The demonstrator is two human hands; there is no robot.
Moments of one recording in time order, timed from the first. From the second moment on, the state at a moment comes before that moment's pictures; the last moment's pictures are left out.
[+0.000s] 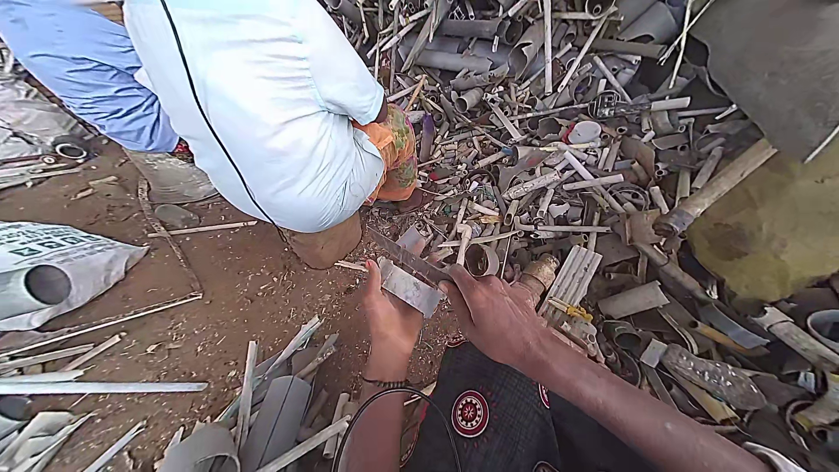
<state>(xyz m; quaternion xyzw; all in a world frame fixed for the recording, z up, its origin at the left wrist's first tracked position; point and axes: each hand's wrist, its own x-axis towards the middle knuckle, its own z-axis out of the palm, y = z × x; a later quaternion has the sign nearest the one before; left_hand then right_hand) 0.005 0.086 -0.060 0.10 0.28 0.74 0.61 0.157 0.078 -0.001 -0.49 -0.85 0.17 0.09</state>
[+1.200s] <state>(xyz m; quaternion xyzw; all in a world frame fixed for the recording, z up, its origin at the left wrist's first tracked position) 0.021 0.091 -0.066 -0.09 0.39 0.74 0.54 0.111 0.086 -0.019 -0.52 -0.82 0.21 -0.12</state>
